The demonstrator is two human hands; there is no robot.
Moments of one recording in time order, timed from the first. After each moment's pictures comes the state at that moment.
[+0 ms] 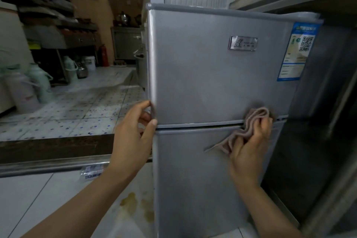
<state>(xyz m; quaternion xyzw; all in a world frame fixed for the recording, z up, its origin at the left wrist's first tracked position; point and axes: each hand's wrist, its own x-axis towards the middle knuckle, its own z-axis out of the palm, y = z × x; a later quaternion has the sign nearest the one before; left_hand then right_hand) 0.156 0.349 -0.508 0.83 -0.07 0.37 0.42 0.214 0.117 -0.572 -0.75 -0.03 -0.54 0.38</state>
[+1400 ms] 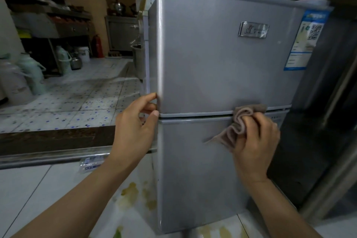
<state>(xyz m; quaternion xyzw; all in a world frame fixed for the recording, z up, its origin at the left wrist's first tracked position) 0.152 0.357 -0.508 0.81 -0.08 0.35 0.46 0.193 0.114 -0.573 -0.78 -0.05 -0.60 0.16</state>
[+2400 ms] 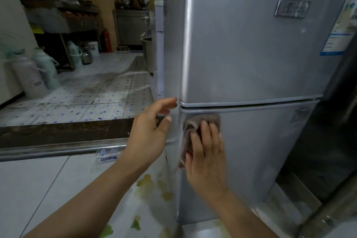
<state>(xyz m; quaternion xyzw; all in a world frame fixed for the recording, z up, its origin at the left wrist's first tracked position) 0.143 0.382 -0.528 0.82 -0.11 0.27 0.49 0.175 0.240 -0.631 -0.81 -0.21 -0.54 0.12</state>
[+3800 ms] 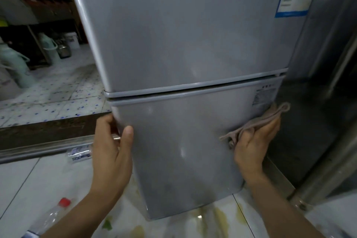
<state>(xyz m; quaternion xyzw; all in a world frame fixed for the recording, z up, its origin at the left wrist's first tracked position) 0.154 0.318 -0.595 0.80 -0.03 0.38 0.47 0.235 0.062 -0.661 -0.76 0.09 -0.45 0.47</state>
